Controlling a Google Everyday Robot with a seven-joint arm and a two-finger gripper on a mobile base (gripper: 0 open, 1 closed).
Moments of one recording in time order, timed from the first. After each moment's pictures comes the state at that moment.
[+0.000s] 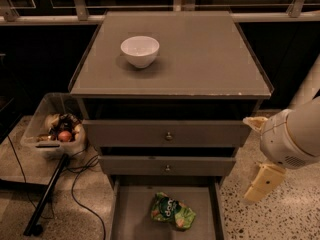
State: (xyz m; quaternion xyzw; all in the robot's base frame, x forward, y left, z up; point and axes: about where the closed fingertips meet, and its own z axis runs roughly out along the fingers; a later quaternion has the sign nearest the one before) arm 0.394 -0.198 0.819 -0.59 0.78 0.04 0.21
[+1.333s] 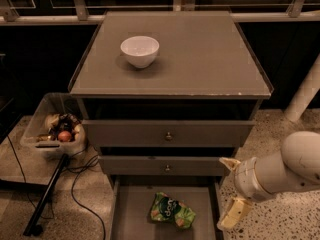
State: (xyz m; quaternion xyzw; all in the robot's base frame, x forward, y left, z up) arm 0.394 -0.179 0.656 -0.59 0.76 0.15 0.23
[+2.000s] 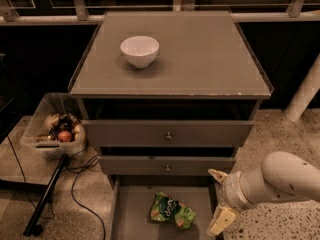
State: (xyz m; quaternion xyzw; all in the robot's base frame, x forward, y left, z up) arm 0.404 -0.166 0.570 -0.60 0.75 0.17 0.24
